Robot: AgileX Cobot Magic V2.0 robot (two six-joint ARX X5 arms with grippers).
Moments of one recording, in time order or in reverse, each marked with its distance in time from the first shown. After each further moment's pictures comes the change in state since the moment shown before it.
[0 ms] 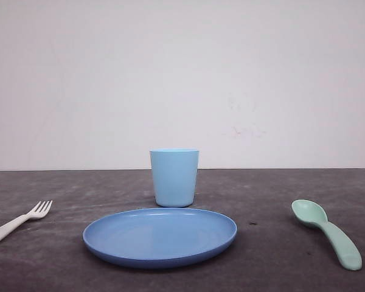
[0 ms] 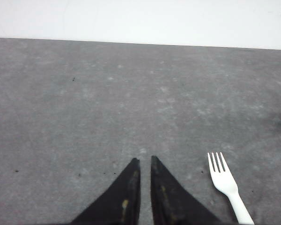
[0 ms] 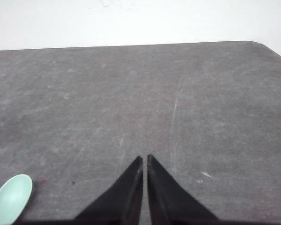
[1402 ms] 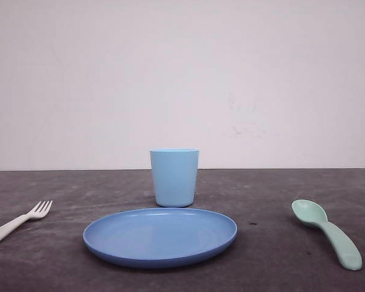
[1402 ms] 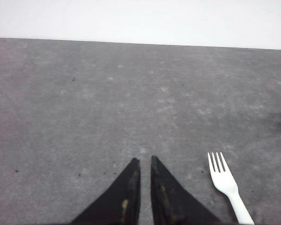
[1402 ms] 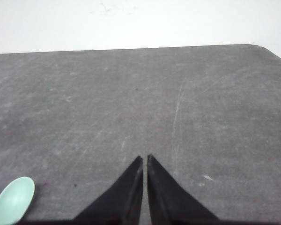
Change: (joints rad) left arm 0.000 0.000 0.000 0.000 0.000 0.000; right arm 0.000 0.000 0.000 0.003 -0.005 0.000
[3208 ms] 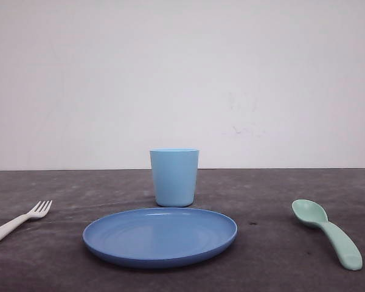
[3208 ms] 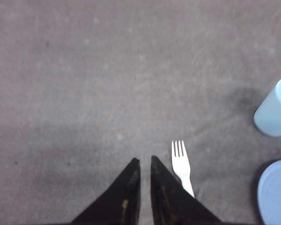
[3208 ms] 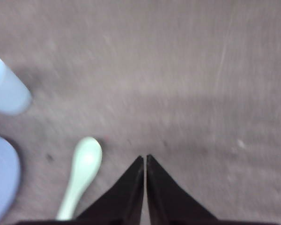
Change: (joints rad) left arm 0.000 0.731 0.781 -0.504 0.090 -0.007; right arm 0.000 0.838 0.814 -0.603 -0.146 0.004
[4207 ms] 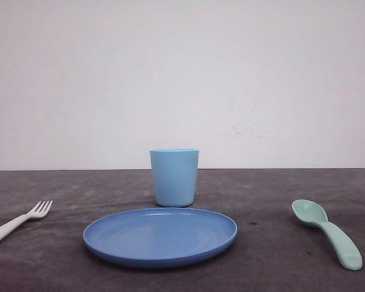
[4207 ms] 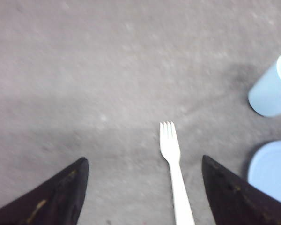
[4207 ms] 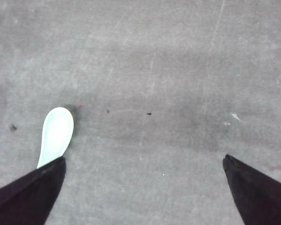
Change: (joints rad) left arm -0.022 0.098 0.000 -0.004 0.052 -0.039; right arm 0.006 0.110 0.000 -0.014 0.026 -0.050
